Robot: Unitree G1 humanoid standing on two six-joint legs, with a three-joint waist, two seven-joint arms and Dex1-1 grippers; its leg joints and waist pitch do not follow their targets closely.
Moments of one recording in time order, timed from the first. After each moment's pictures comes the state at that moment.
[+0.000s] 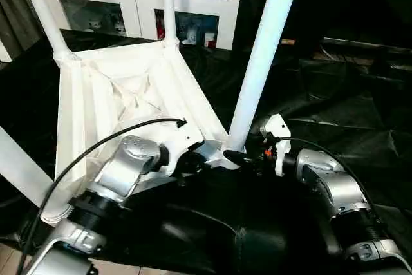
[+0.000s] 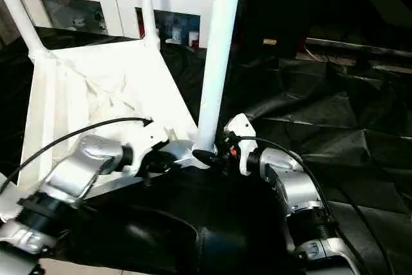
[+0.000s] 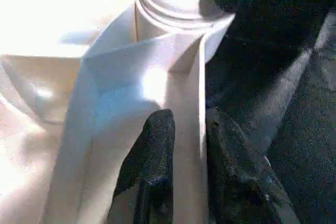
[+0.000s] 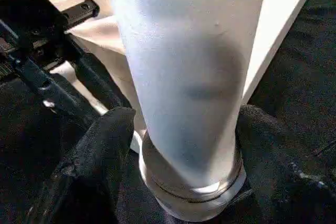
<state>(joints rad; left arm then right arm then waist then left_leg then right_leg) -0.52 0.35 -0.33 0.27 0.05 0.54 -1.00 -0.43 -0.27 0.11 0.45 0.16 0.21 0.95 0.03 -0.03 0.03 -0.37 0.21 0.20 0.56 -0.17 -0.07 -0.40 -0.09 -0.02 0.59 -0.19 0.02</state>
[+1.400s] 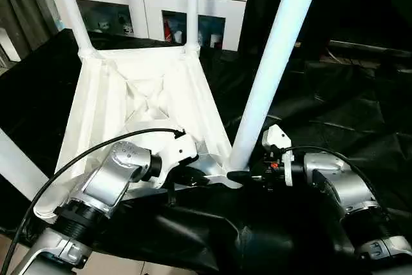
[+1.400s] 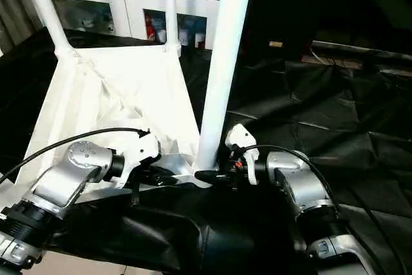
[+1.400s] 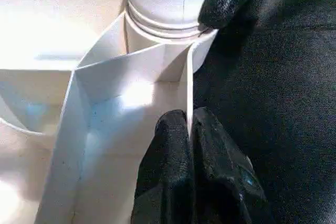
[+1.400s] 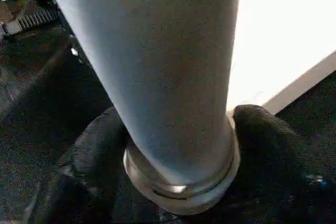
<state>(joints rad) -0.46 0.41 -0.35 0.24 -0.01 0.38 -1.16 -0.44 -0.36 0.17 0.48 0.17 0.19 1.18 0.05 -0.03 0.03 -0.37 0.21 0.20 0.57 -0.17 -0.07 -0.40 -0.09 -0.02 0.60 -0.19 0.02</state>
